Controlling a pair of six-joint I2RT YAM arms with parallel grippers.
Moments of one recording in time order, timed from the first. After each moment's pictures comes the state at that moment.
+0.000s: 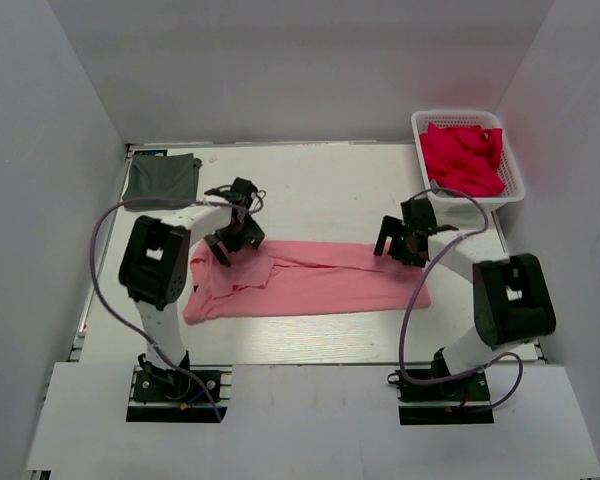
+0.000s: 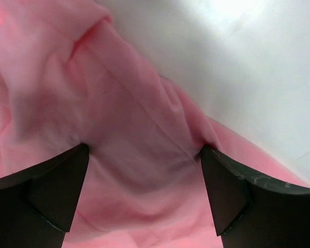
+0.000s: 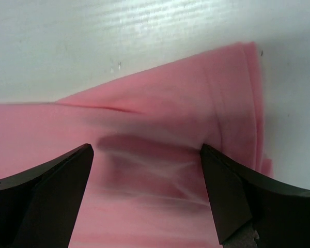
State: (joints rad) left arm -0.38 1.86 1.22 -0.73 -0.23 -0.98; right arm 0.25 1.59 0.86 -0.30 0.02 0.44
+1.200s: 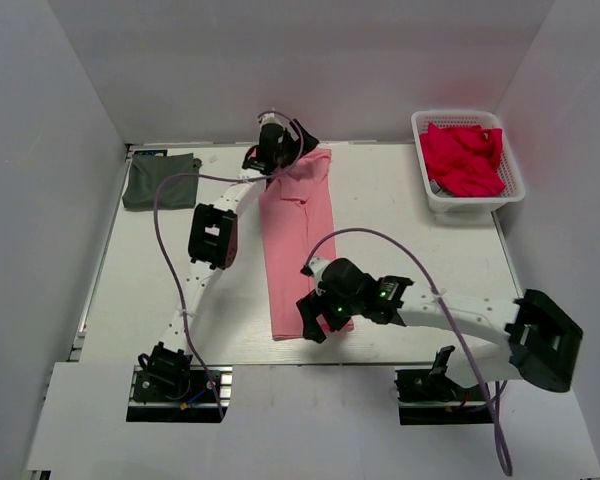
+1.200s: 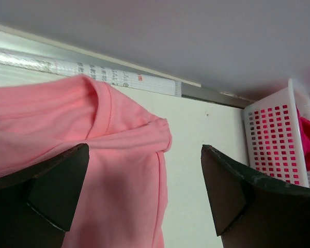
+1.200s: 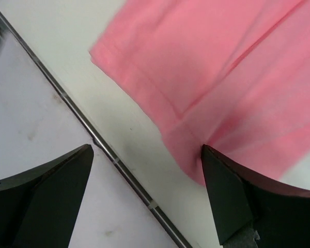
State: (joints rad) left arm -0.37 2.84 2.53 0.04 0.11 -0.83; right arm 1.08 1.35 0.72 -0.30 -0.19 0.34
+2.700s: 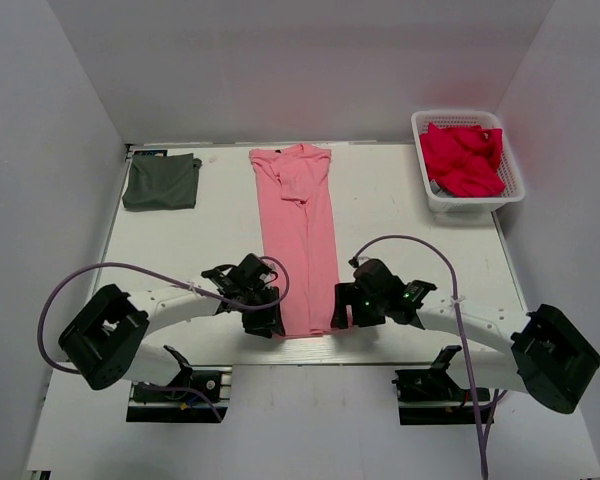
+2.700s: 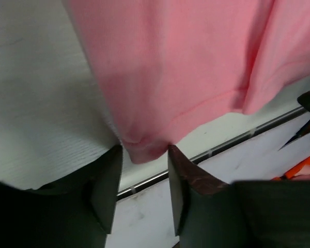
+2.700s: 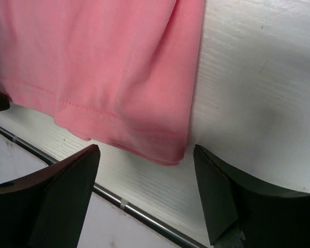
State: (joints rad) left arm -0.76 1.35 0.59 -0.42 0.29 -0.80; right arm 0.87 1.18 0.51 -0.32 -0.11 0.65
